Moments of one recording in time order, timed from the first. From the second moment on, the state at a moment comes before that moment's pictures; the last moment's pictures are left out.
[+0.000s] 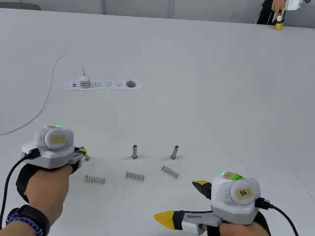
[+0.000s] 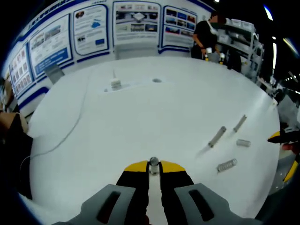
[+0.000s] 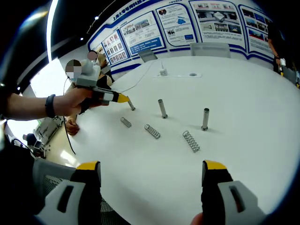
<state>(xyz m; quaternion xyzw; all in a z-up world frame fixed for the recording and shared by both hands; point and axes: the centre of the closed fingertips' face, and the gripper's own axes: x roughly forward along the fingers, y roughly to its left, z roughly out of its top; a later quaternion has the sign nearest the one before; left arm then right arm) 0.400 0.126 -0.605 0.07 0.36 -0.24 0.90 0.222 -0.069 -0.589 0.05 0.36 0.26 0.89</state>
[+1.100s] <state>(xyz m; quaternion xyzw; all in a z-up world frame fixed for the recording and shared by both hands) 0.392 0.125 -0.606 0.08 0.35 -0.24 0.90 0.220 -0.067 -0.591 0.05 0.37 0.26 0.89</state>
